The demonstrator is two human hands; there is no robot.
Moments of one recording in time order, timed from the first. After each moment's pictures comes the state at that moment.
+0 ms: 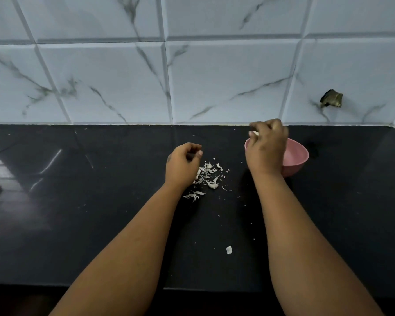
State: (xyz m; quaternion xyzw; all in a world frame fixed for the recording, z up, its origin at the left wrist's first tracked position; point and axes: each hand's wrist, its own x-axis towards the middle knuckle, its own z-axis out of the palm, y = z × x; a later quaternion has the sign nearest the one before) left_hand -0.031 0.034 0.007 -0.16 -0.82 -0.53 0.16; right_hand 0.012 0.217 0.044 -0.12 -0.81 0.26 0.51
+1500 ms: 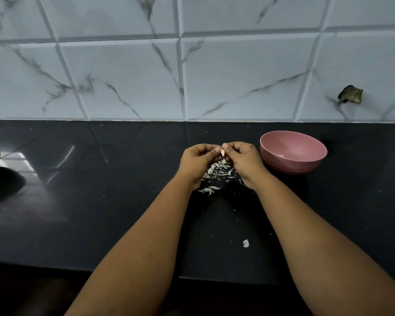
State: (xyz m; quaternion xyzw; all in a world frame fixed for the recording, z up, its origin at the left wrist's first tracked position) left_hand -0.021 0.028 0.012 -0.13 -0.61 -0.78 -0.07; right_hand -0.001 0.161 0.012 -0.03 -0.73 0.66 0.18
